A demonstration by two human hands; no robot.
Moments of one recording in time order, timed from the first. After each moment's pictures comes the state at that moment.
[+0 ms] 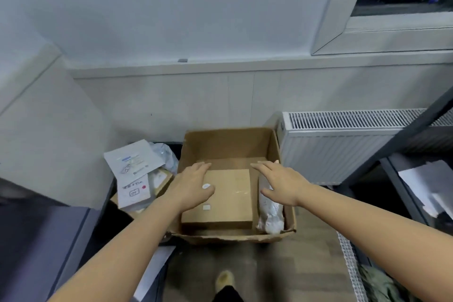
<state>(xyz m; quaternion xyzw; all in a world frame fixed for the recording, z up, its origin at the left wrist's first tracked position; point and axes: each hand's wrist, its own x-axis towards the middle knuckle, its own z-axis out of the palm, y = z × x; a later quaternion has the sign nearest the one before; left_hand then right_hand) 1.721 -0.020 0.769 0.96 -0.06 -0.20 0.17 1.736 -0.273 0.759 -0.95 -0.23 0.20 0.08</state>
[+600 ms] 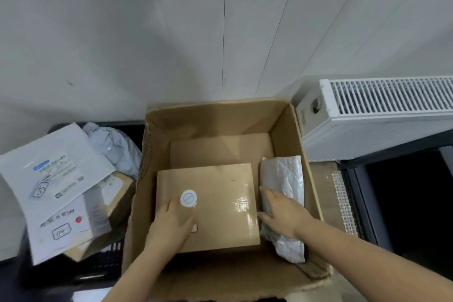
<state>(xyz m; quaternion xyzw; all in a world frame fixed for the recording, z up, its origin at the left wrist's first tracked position) 1.840 0.018 0.512 0.89 0.16 -0.34 0.25 1.859 -0.253 0.503 -0.90 -0.05 0.41 0.15</state>
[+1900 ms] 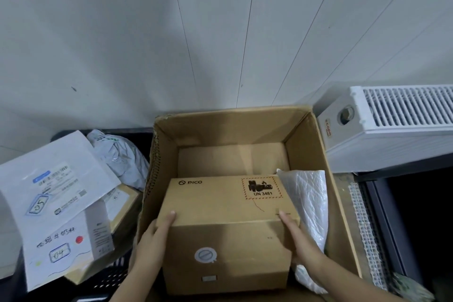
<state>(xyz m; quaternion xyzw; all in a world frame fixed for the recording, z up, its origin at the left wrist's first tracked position) 1.858 0.062 0.473 0.67 0.48 -0.26 0.51 1.833 -0.237 0.449 -0.58 0.43 0.33 0.61</state>
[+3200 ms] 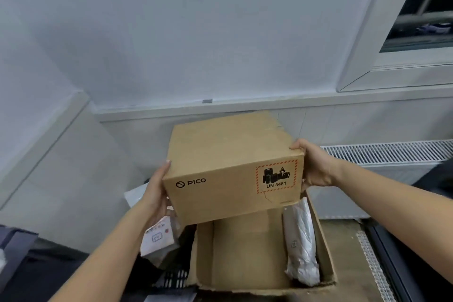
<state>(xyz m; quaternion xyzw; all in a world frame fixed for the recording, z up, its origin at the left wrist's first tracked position) 1.809 0.115 0.820 0.65 0.26 -0.17 0.69 1.866 -0.248 0.833 -0.66 0.13 0.34 0.65</state>
